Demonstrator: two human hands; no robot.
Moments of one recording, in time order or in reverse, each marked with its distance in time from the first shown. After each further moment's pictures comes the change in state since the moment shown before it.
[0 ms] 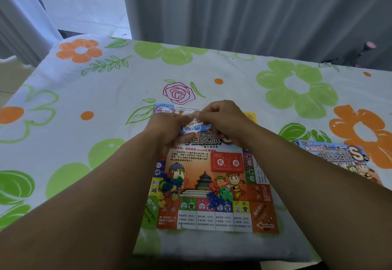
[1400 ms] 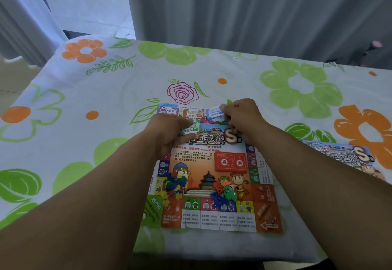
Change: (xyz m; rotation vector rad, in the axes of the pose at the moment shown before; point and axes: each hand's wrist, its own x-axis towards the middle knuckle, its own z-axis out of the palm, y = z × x) left_hand -0.008 0.002 -0.005 0.001 0.038 -0.005; right_hand 0.012 0.013 -0.016 0.043 0.291 0.121
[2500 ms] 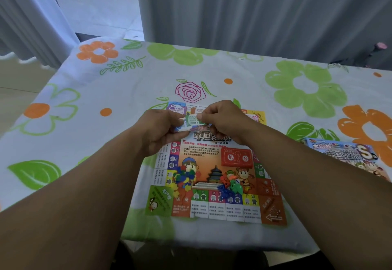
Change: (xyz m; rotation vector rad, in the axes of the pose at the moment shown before) left_hand -0.017 0.006 -0.039 0.013 -0.059 0.009; right_hand -0.036 -0.024 0.030 -0.086 -0.376 -0.120
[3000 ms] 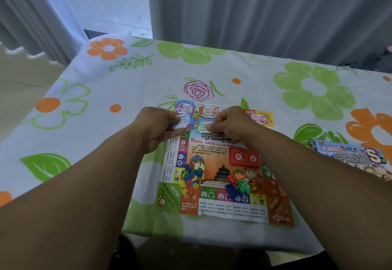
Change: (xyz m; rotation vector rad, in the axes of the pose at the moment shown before) left_hand 0.002 -0.001 -0.023 -0.014 0.103 0.010; right_hand 0.008 0.014 0.005 -0.172 0.038 0.105
